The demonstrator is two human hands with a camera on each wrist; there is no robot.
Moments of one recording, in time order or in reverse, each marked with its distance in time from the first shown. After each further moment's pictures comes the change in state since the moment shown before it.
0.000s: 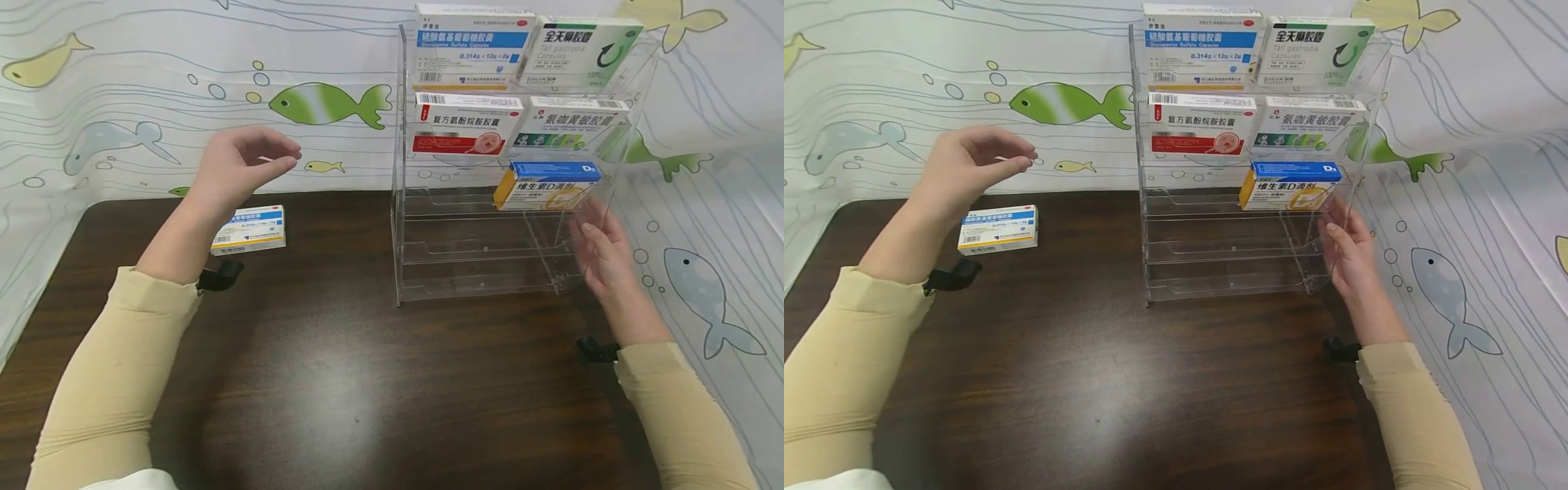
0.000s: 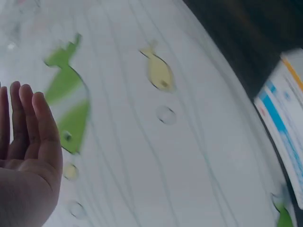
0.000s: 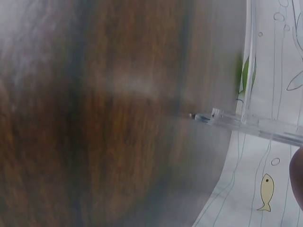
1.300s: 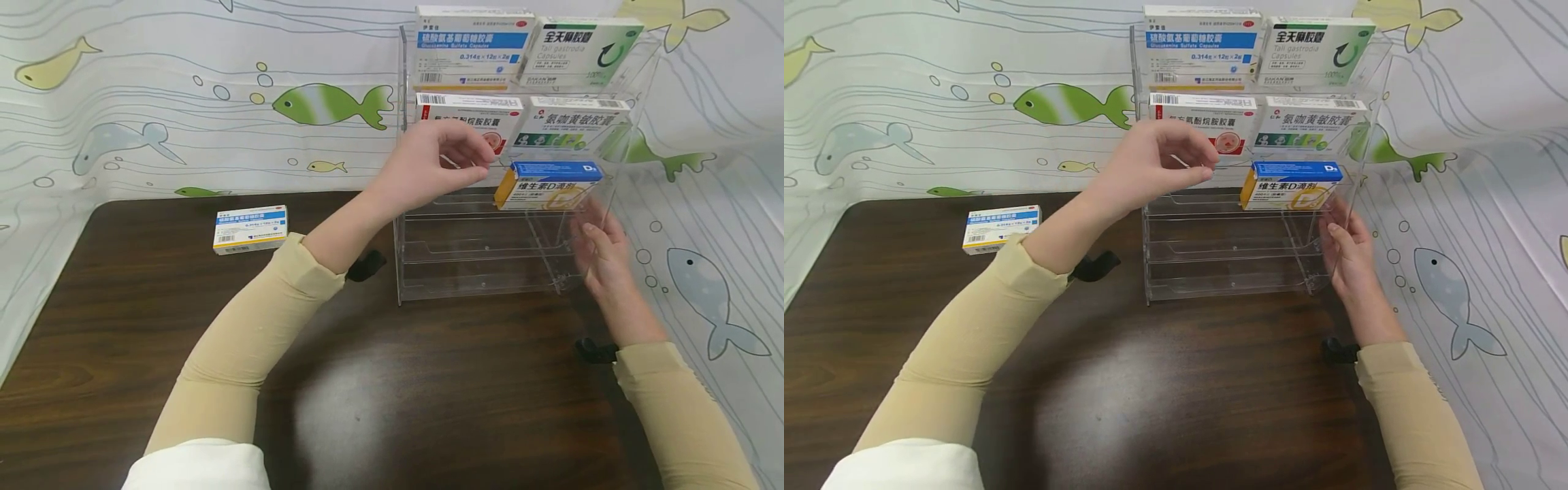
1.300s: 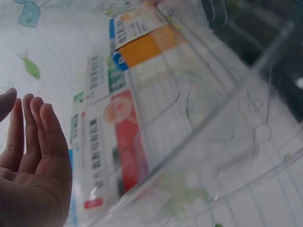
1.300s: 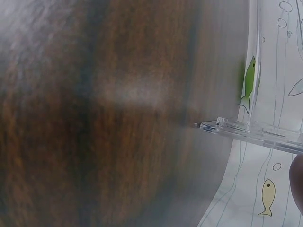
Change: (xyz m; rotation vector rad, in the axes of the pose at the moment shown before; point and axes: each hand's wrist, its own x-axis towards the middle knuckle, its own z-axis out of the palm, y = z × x) left_hand 0.026 0.104 0.173 -0.006 -0.342 0.298; right_hand 0.000 0.005 0.004 0.061 0.007 -0.022
